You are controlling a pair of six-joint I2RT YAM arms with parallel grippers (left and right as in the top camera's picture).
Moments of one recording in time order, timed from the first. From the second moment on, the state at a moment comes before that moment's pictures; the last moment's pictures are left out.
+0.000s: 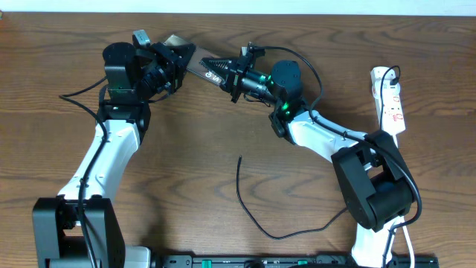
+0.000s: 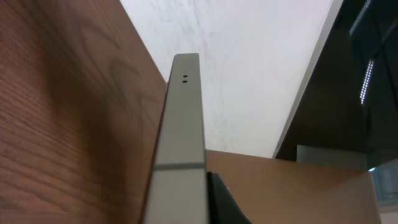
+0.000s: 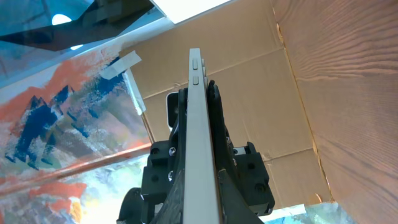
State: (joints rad) left arm -0.03 1.58 1.03 0.26 0.62 -1.37; right arm 0.52 2.00 1.19 0.93 -0.66 1.98
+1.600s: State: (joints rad) left arm 0.34 1.58 1.03 0.24 0.87 -1.34; right arm 0.32 2.00 1.19 0.93 -0.94 1.85
